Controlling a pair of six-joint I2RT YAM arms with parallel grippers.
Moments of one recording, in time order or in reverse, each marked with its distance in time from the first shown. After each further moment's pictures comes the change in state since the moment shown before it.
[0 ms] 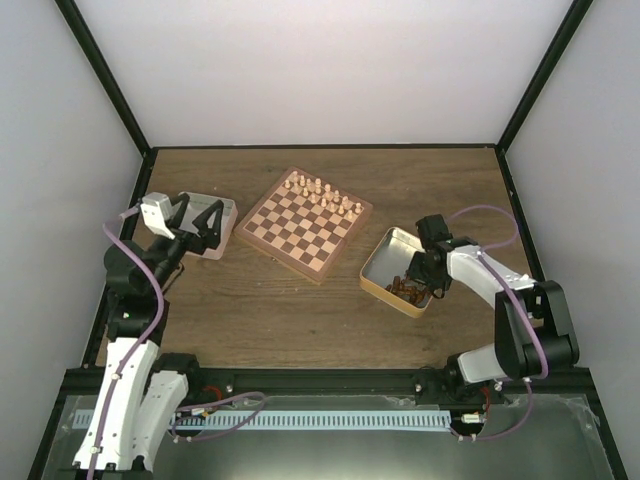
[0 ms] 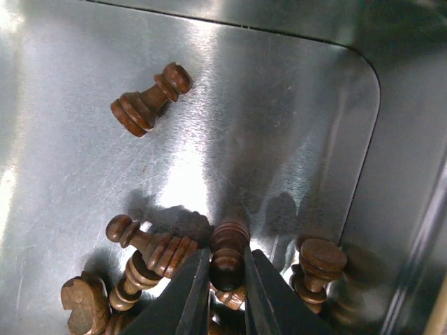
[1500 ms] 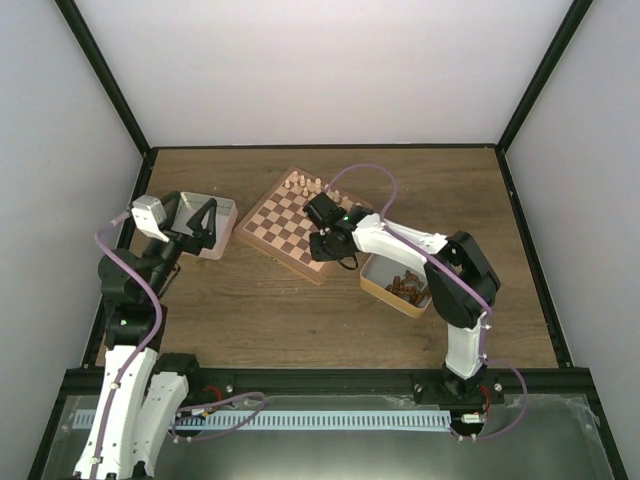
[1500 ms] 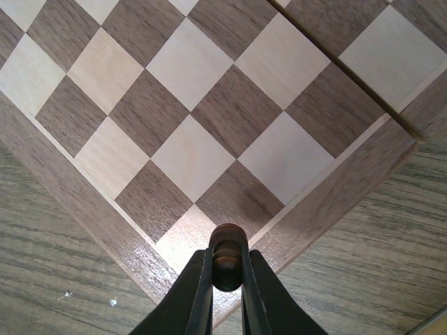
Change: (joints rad) left arm 0.000 -0.041 -0.001 0.029 -0.053 0.016; right arm 0.541 0.474 0.650 -0.039 -0.026 -0.022
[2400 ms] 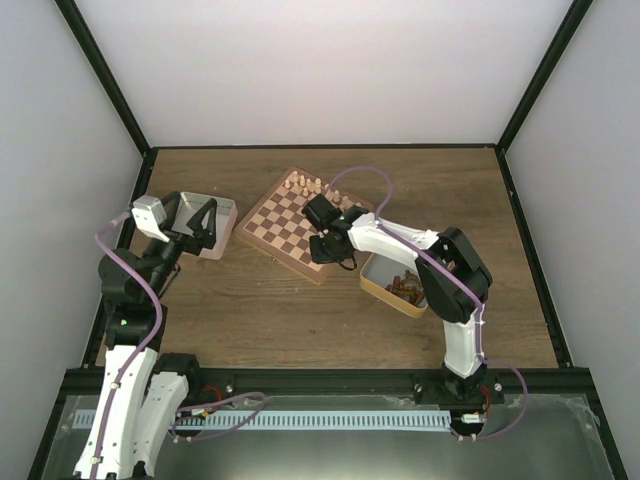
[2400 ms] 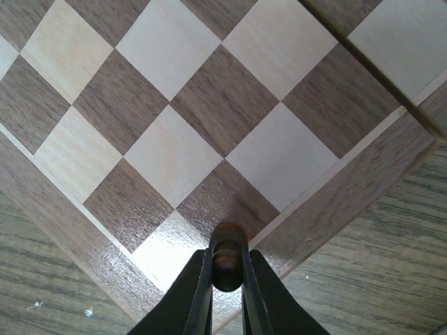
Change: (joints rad) left arm 0.000 0.000 -0.003 0.000 0.000 0.000; right arm 0.002 0.055 0.023 -0.023 -0.015 -0.021
